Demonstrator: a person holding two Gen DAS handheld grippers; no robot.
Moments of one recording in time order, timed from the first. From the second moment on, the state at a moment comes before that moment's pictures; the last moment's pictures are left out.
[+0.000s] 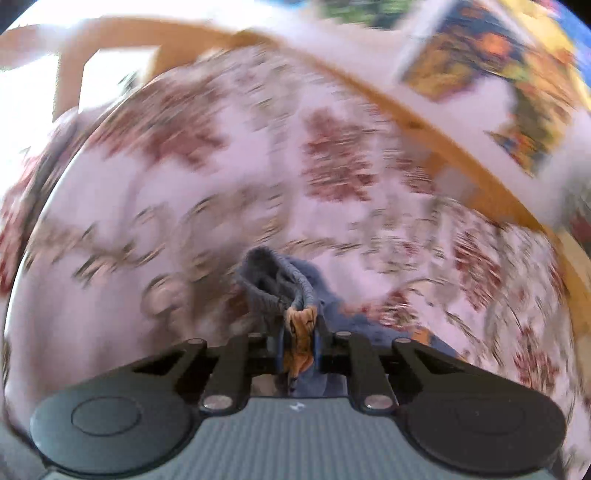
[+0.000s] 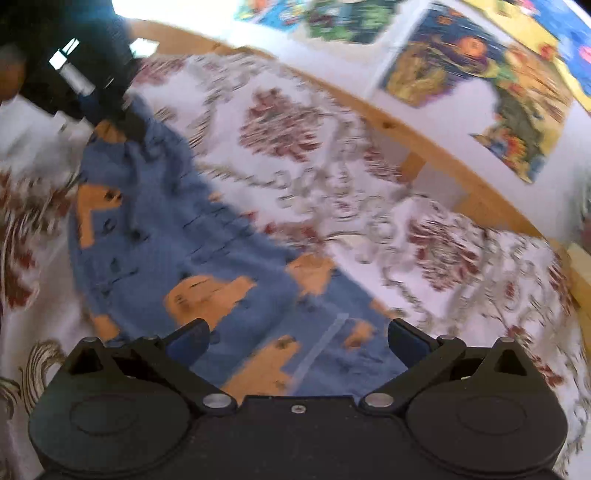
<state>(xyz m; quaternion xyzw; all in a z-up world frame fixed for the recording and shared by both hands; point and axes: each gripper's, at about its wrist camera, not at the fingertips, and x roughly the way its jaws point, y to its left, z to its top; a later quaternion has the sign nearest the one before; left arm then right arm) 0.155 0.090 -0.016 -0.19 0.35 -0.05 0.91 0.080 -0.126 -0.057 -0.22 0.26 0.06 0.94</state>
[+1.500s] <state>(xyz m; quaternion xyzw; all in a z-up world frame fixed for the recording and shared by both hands) 0.078 -0.118 -0.053 0.10 0.32 -0.24 0.91 0.182 -0.247 -0.035 0.18 0.47 0.18 0.85</state>
